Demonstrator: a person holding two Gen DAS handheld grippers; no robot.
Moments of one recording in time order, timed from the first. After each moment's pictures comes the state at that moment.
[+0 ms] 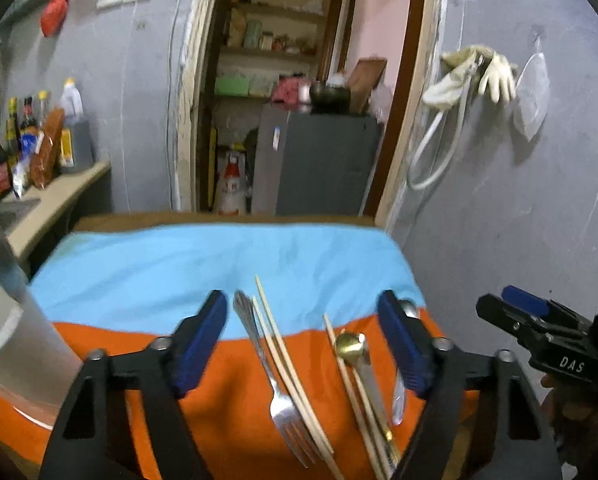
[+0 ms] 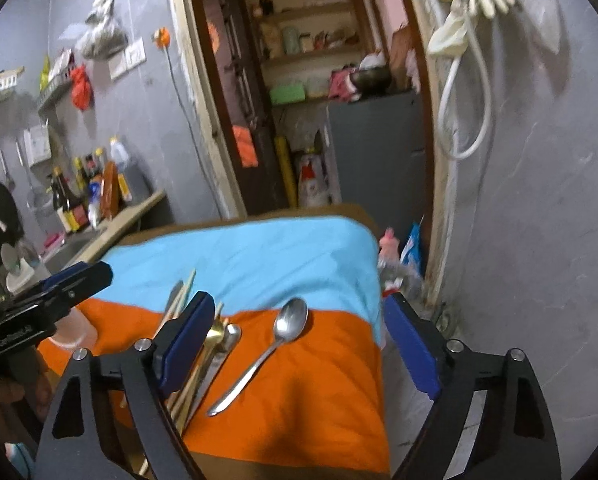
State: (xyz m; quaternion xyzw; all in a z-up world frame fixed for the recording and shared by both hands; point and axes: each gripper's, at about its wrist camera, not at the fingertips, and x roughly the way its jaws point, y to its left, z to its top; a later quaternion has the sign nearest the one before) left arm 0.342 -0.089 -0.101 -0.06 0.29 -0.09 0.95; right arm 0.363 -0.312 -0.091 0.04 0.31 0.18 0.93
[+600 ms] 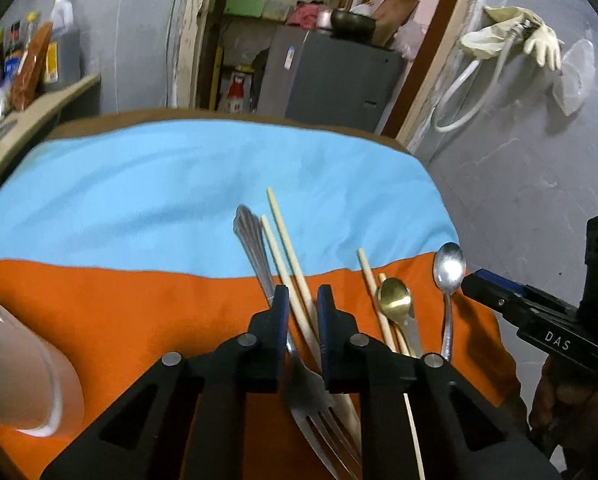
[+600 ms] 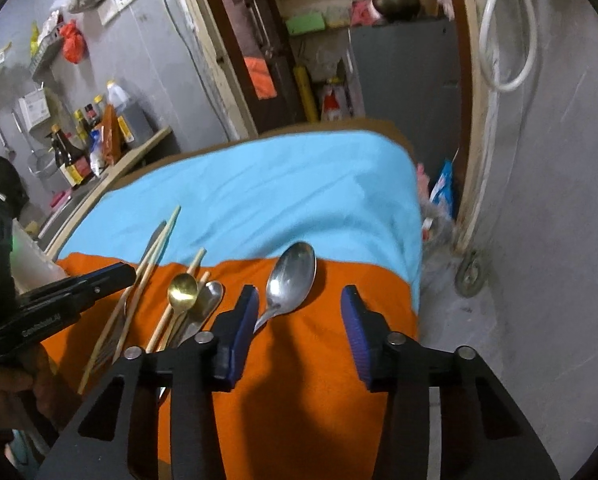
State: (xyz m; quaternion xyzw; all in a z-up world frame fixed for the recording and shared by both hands) left arm 0.382 -0.067 -0.155 -0.11 0.41 -0.09 0.90; right arm 0.418 -0.304 -0.145 0.05 0.42 0.23 0.88
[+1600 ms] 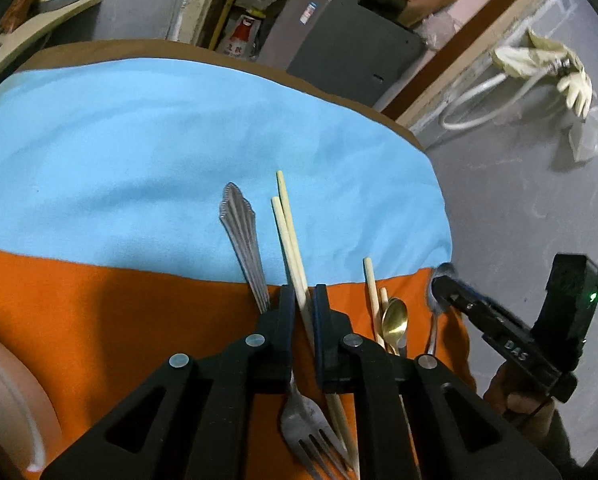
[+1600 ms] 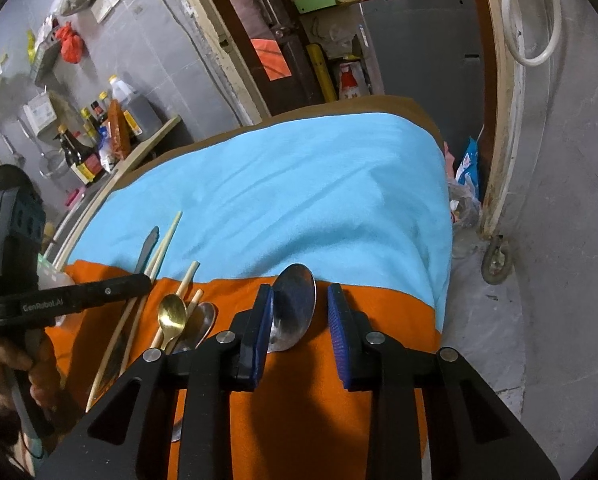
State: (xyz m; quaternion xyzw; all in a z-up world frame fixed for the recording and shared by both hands) left arm 0.413 -0.033 -0.151 -0.21 0.49 -0.12 0.84; right arm 0.452 -0.299 -0.155 0.07 0.45 0.26 0.85
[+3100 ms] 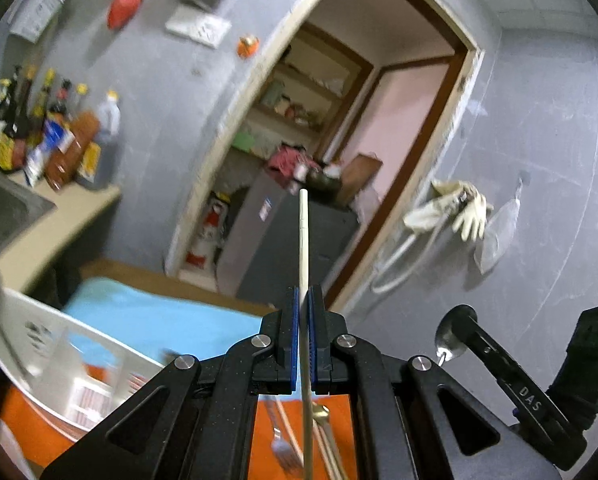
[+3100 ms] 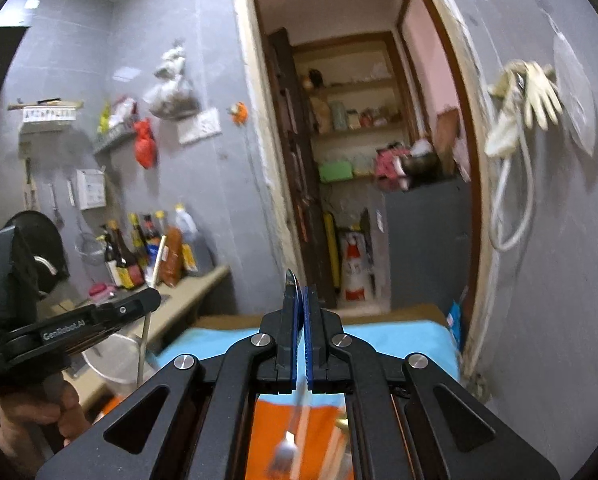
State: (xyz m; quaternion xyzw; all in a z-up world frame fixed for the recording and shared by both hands) left arm 0.280 0.034 0.018 -0.22 0.16 -0.12 0.96; right arm 0.297 -0.195 0.031 0.05 0.14 0.23 0.96
